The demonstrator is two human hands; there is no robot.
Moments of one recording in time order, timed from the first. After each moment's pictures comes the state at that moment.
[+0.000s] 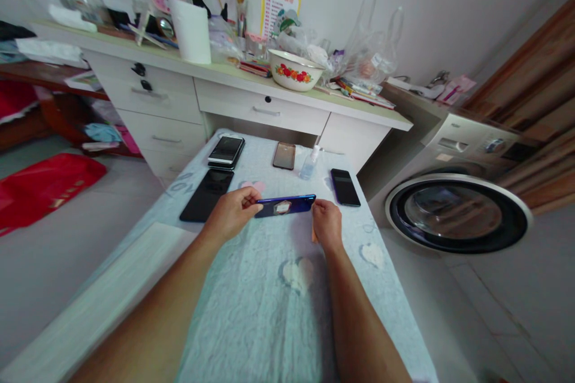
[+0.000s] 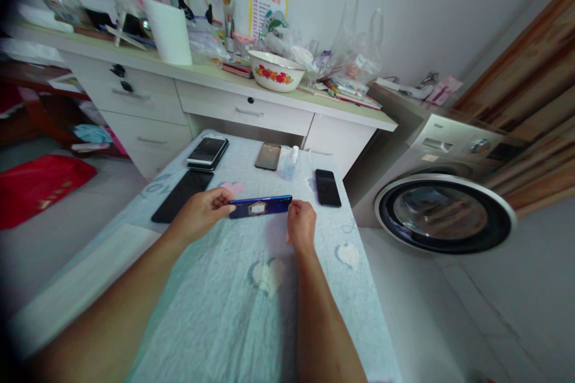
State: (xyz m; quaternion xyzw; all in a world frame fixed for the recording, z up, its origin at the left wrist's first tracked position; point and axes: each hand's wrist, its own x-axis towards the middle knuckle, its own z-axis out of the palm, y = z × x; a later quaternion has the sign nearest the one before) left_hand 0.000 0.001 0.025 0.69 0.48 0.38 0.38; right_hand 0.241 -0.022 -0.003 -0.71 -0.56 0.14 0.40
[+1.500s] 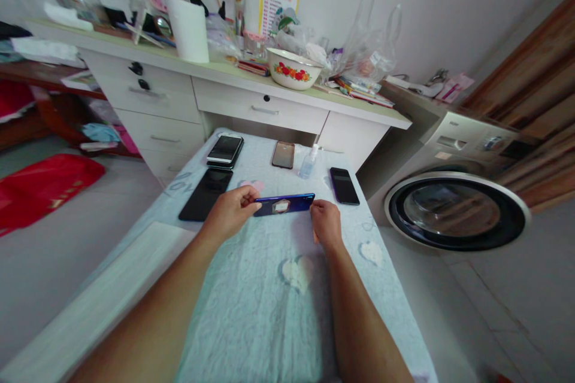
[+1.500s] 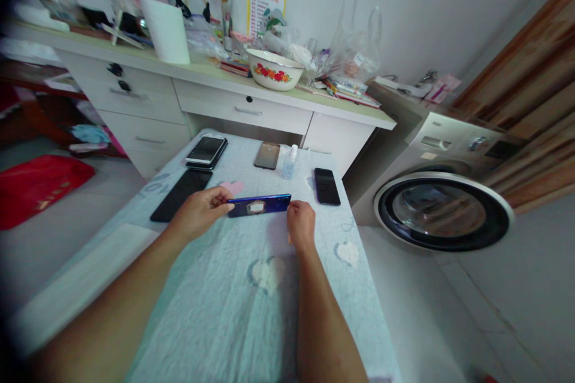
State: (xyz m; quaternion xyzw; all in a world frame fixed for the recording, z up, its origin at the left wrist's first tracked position) left_hand -0.002 0.003 0.021 0.70 0.49 0.37 0.37; right_hand 0.243 -0.023 -0.001 -0.73 -0.56 0.16 0.36
